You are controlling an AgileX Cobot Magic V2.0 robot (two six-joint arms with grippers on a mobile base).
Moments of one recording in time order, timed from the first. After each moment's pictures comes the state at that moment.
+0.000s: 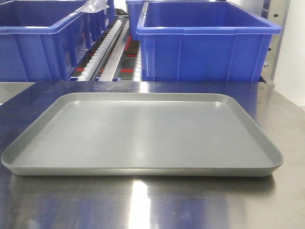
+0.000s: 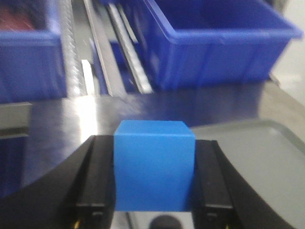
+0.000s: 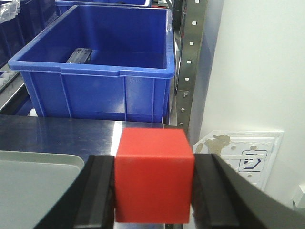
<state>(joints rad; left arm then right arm) -0.39 0.75 -0.47 -0.23 -0.01 0.07 0.02 0.40 -0.38 0.06 0.13 -0.03</state>
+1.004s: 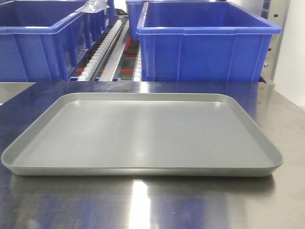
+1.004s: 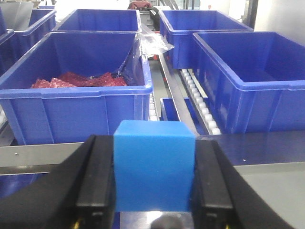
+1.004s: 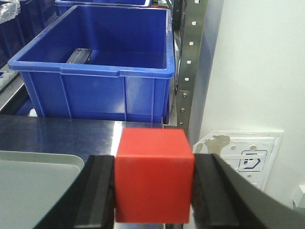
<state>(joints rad) -0.13 0.36 -0.36 -0.21 0.10 0.17 0.02 0.40 -0.38 0.06 0.13 -0.03</state>
